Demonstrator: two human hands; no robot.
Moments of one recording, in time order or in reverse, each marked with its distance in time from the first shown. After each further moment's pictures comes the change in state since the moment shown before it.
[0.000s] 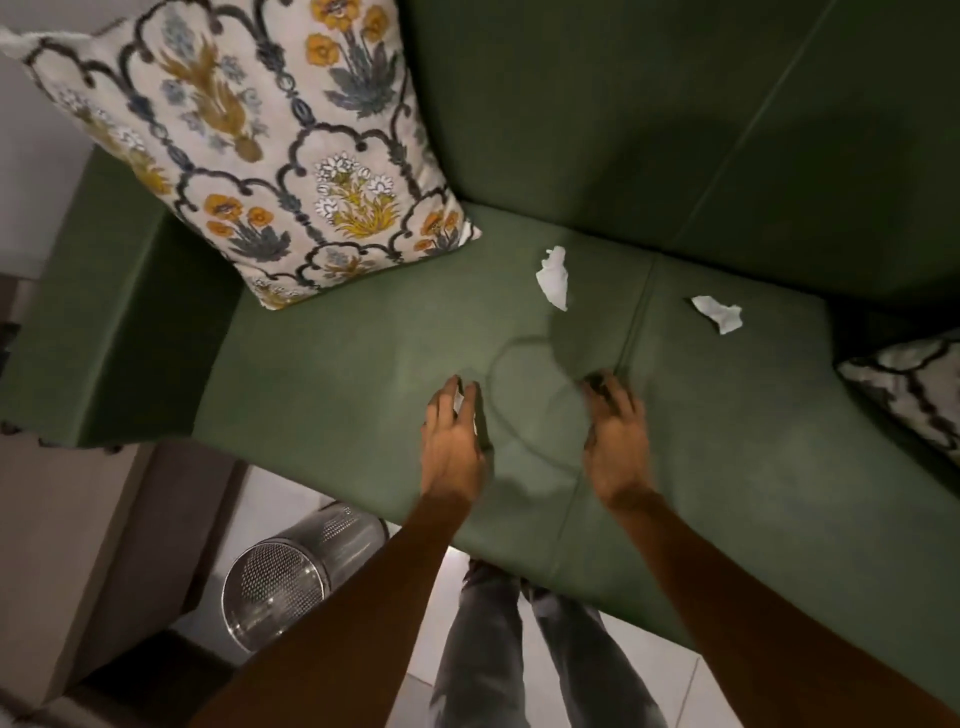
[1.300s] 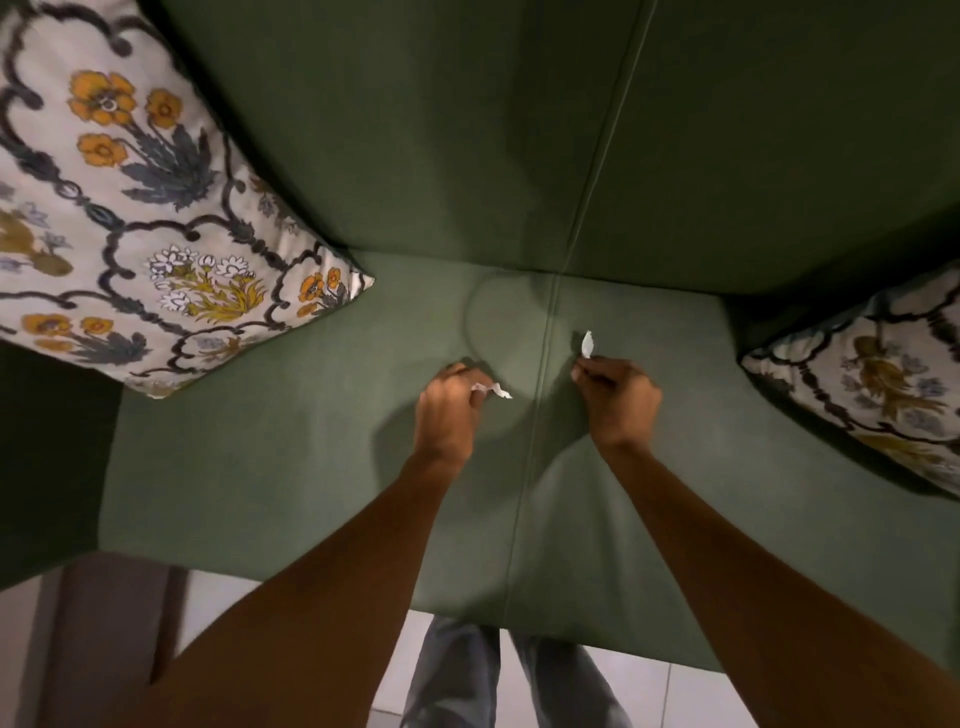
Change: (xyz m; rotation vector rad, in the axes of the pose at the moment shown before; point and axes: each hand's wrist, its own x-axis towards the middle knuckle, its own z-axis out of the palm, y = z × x) left_hand 0.112 0.110 0.011 -0.178 0.064 0.241; right_hand 0.086 0.075 -0.059 0.398 0.269 0.368
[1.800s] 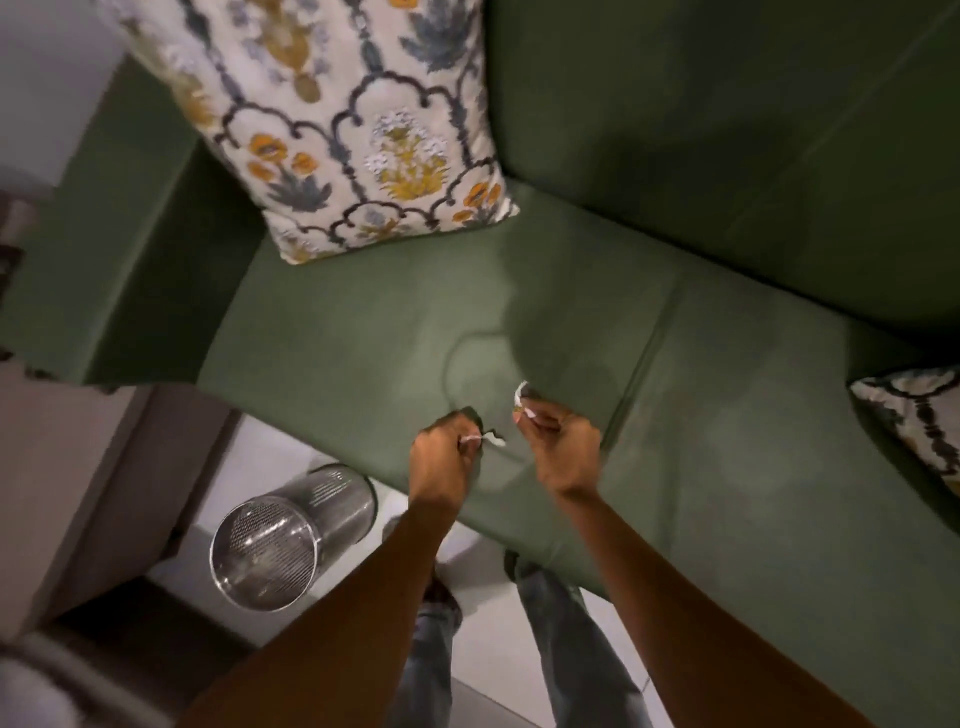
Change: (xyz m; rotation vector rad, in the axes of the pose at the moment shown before) left_hand -0.171 -0.095 -0.048 -0.139 0.066 -0.380; right_hand -0.166 -0.030 0.107 0.159 -0.369 -0.123
